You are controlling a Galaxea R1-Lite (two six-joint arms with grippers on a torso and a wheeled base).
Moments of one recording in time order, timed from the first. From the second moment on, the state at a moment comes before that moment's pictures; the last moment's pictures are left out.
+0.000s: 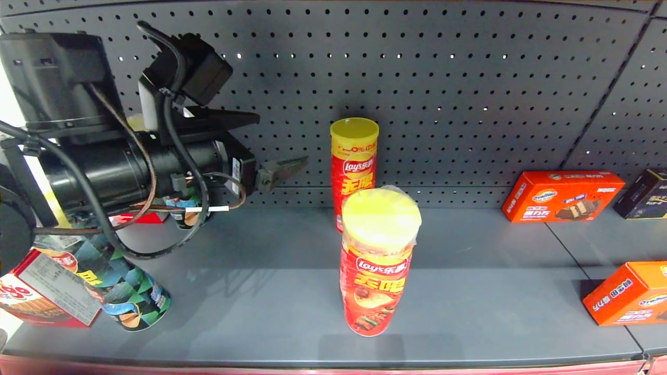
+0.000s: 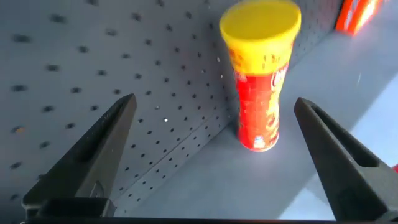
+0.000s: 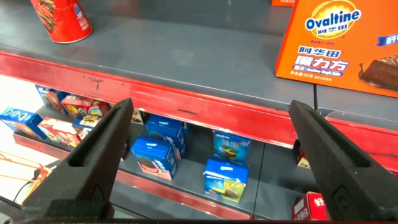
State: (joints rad) left arm -0.41 1.55 -1.07 -0.43 -0.25 0.31; right arm 0.31 0.00 0.00 -0.01 0.03 0.00
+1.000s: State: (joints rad) left arm -0.41 0.89 -0.64 -0.41 -0.13 0.16; right arm 0.31 0.00 0.00 -0.01 0.03 0.00
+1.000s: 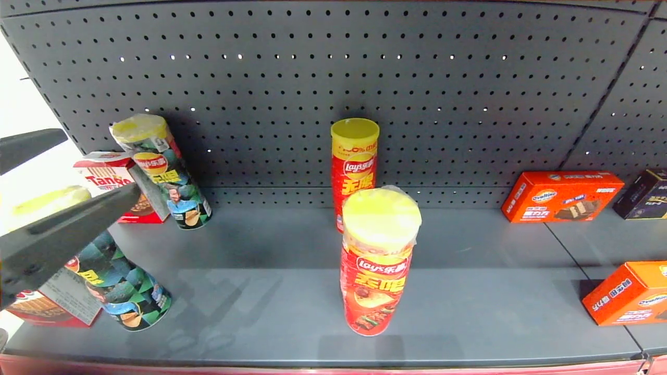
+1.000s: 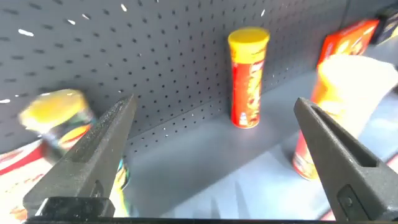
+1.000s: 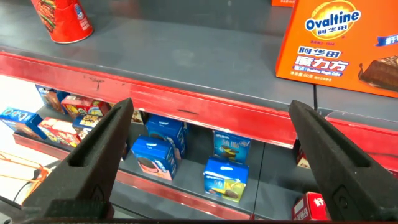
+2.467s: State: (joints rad) left arm 0.00 0.00 0.00 0.00 -0.14 0.08; right arm 0.31 0.00 0.00 -0.01 0.03 0.00
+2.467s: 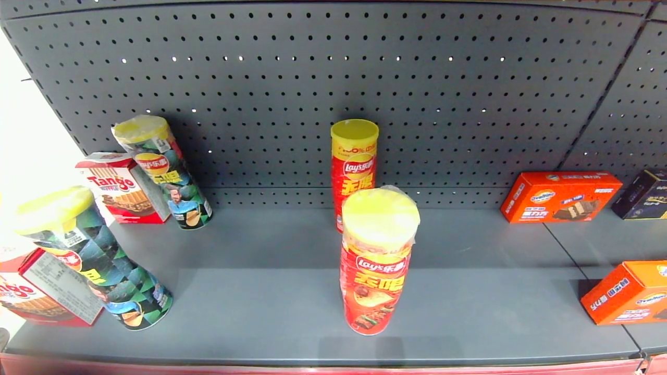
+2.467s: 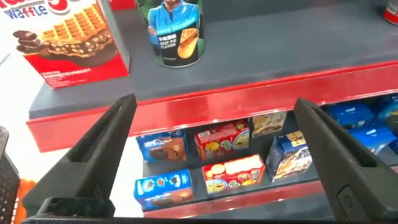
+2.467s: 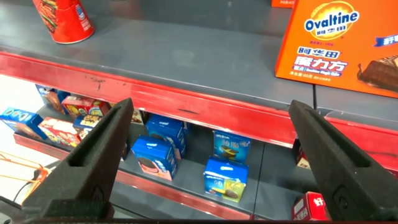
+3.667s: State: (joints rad) left arm 0.00 0.00 0.00 0.01 -0.03 0.08; right arm 0.32 0.17 -0.18 -0.02 -0.02 0.13
